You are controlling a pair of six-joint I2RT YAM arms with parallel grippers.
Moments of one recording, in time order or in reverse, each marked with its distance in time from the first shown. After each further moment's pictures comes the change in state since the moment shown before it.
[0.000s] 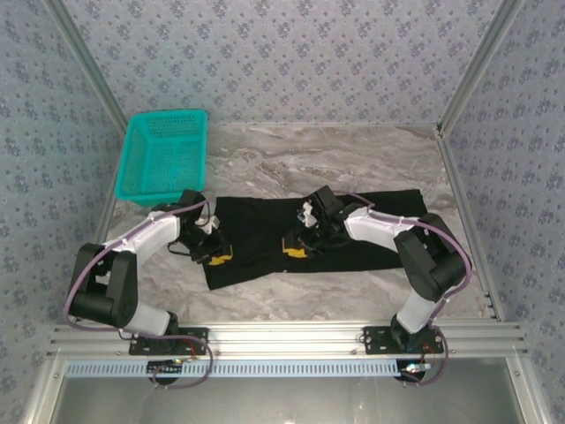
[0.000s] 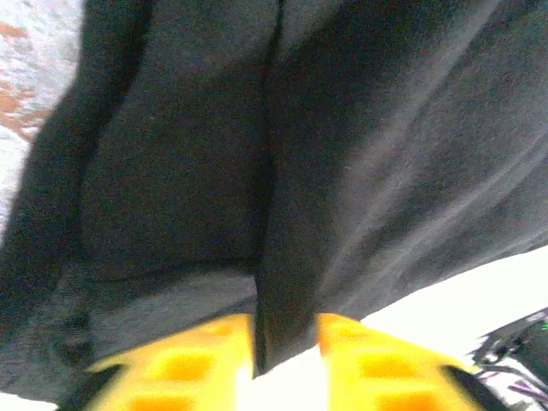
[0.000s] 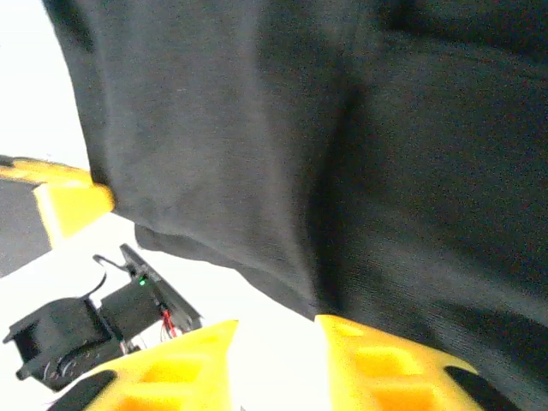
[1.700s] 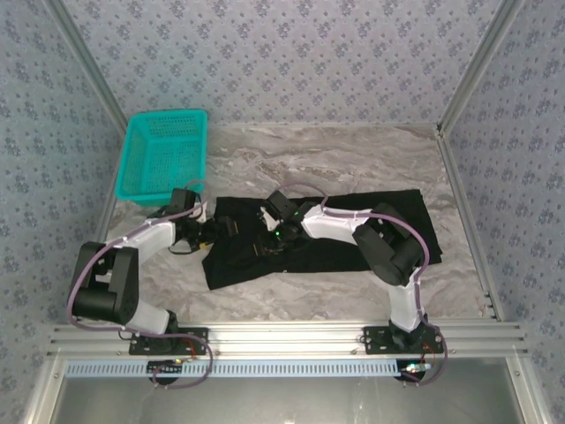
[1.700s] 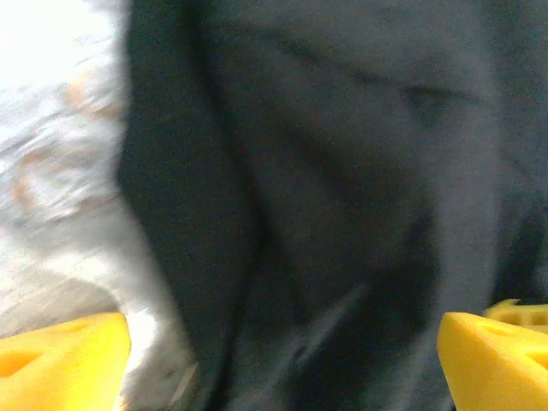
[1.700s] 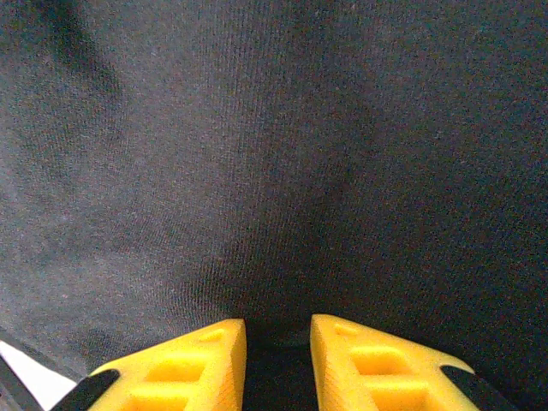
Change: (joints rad) left arm 0.082 0.016 -0.110 0.497 -0.049 0.052; right arm 0.238 0.274 0.309 -0.027 0.320 -0.227
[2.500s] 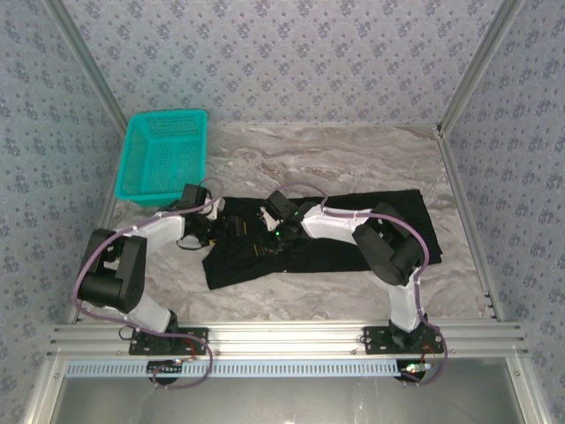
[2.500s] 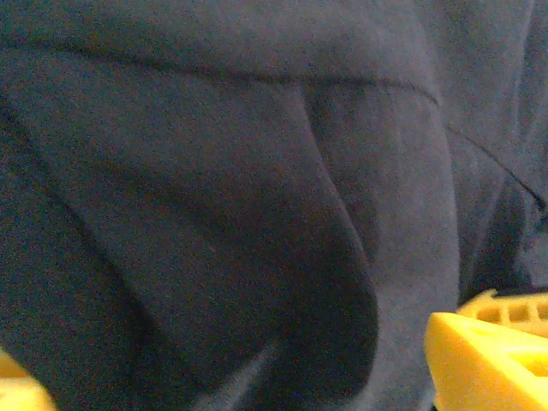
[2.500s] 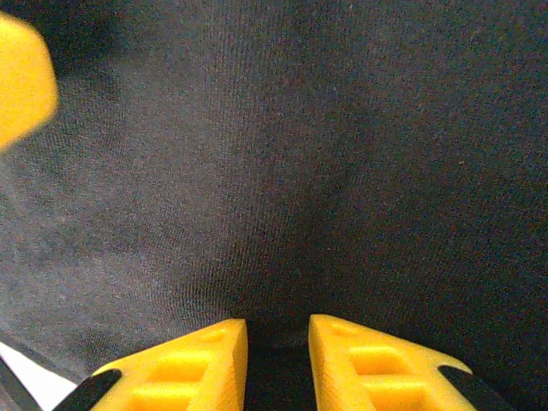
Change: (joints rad) left arm -0.071 0.088 0.059 -0.021 0.024 0.040; right arm 0.000 0.002 0.001 -0.002 0.000 0.000
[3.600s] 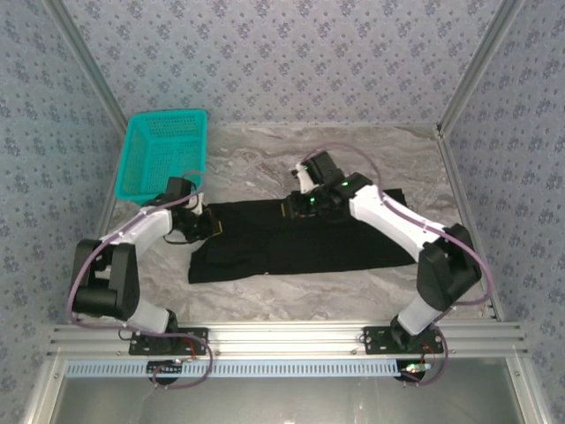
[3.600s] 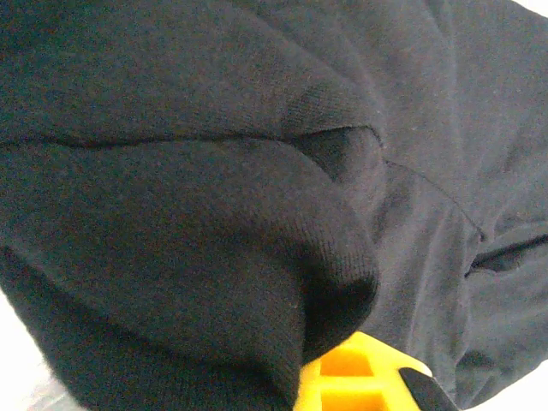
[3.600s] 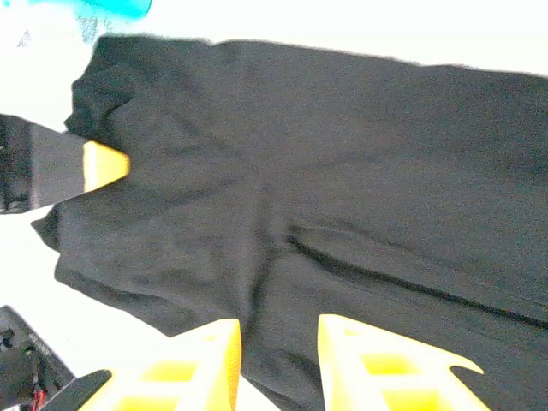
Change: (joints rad) left arm 0.109 -0.084 0.103 -0.259 -0.077 -0.013; right arm -0.231 -0.369 0.049 -0.246 0.071 -0.164
